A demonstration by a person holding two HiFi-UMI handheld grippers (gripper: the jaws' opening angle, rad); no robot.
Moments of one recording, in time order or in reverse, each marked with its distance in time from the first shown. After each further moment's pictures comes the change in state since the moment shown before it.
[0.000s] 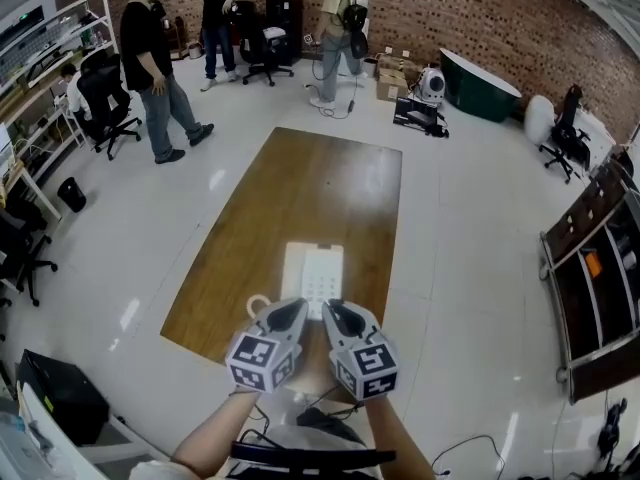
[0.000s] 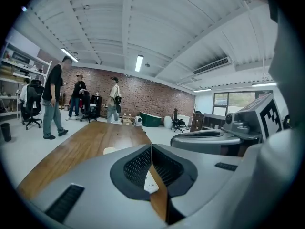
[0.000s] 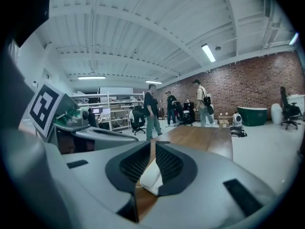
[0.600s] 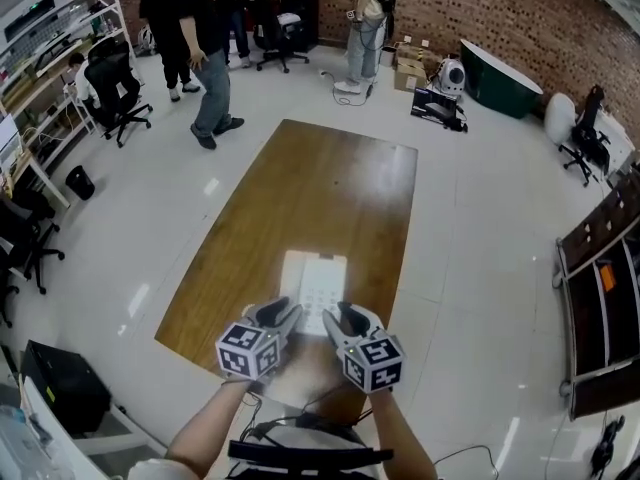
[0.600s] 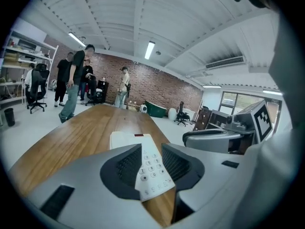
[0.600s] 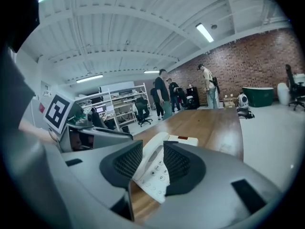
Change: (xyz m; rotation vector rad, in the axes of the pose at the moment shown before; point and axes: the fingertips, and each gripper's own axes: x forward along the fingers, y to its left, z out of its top) left arm 0.050 0.061 -0.058 -0.106 0.140 0.040; right arm 0.049 -0.053 -0.051 0.112 0.130 0.097
